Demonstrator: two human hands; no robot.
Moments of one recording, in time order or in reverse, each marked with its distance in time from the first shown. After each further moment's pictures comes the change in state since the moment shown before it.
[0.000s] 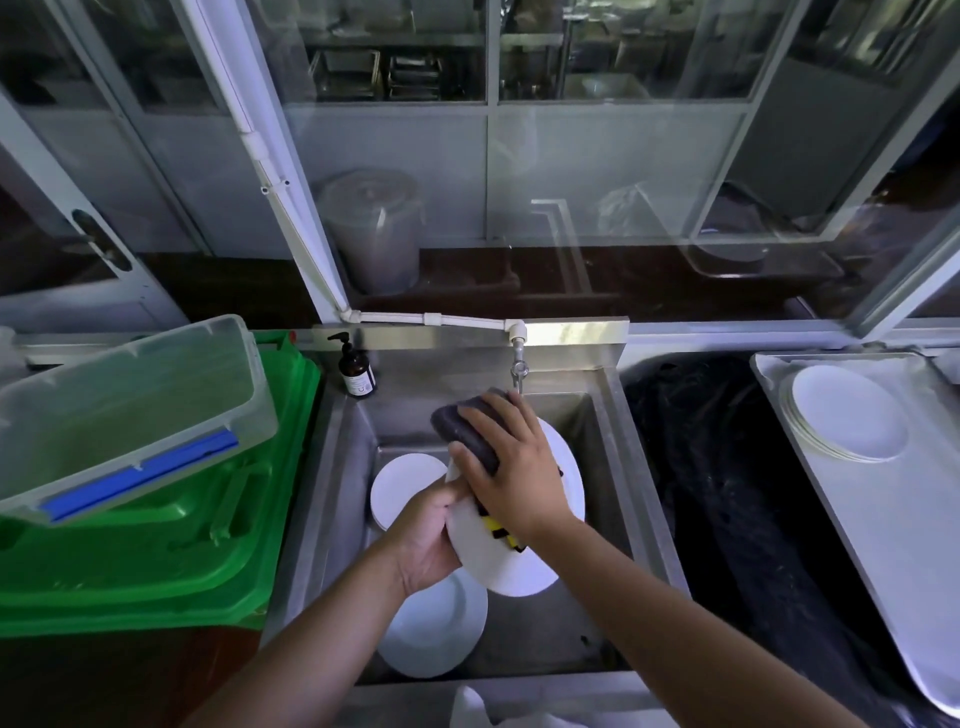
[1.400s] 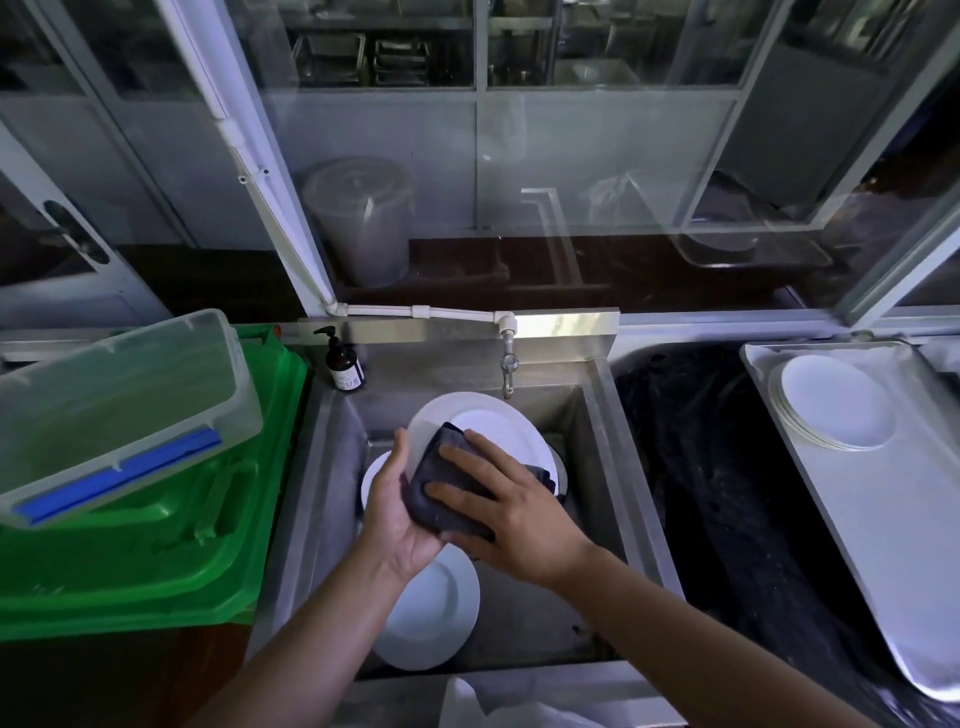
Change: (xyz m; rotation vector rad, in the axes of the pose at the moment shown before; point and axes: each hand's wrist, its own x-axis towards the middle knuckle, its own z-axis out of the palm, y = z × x) left_hand 0.011 0.008 -0.009 -0.378 0.038 0.109; right_hand -0.039 0.024 -0.010 -0.093 -0.241 -0.435
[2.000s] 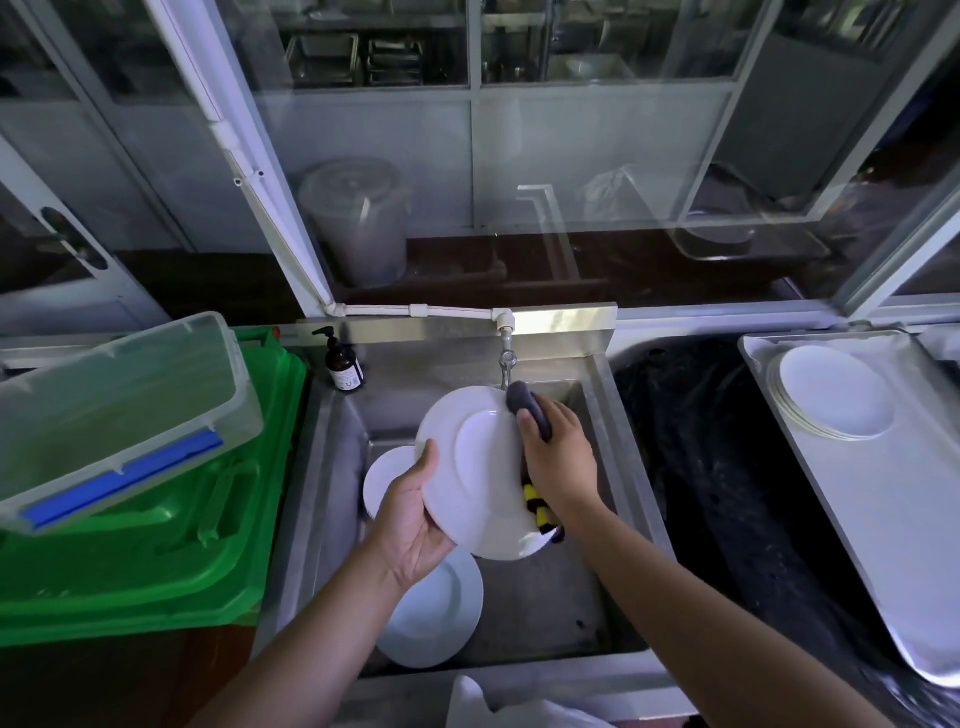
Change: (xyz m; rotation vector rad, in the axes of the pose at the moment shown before) left_hand -0.007 -0.011 0.007 0.164 0.014 -0.003; right_hand 0.021 0.033 -0.019 0.308 0.214 1.066
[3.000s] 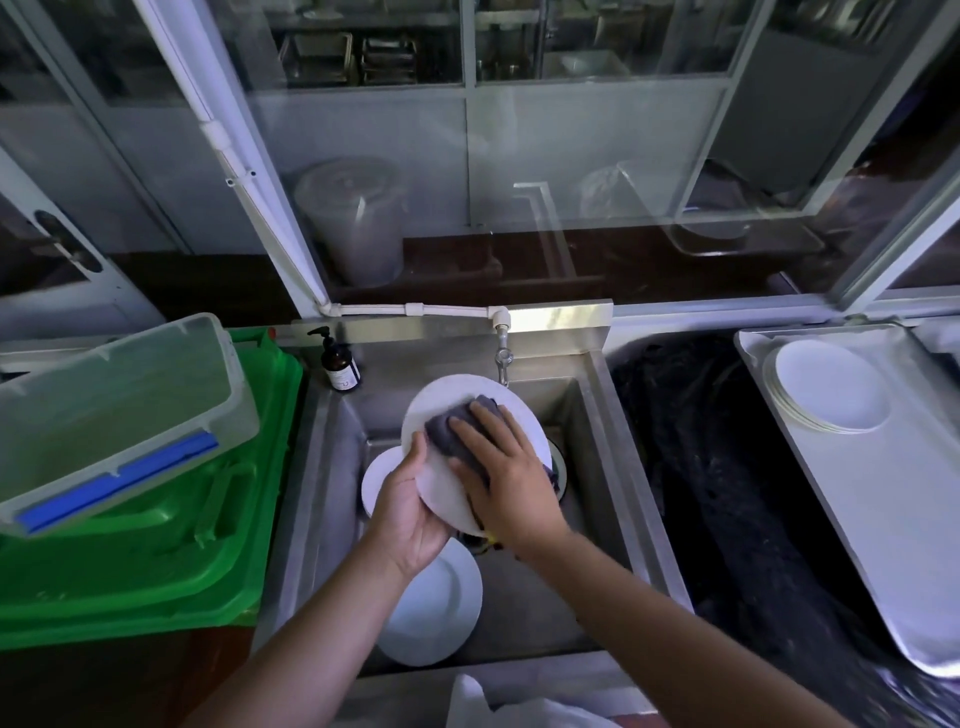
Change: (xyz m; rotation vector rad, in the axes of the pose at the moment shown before) left_hand 0.007 -0.002 0.001 -0.069 0.013 0.054; right_hand -0.036 -0.001 0.034 -0.218 -0.057 -0.582
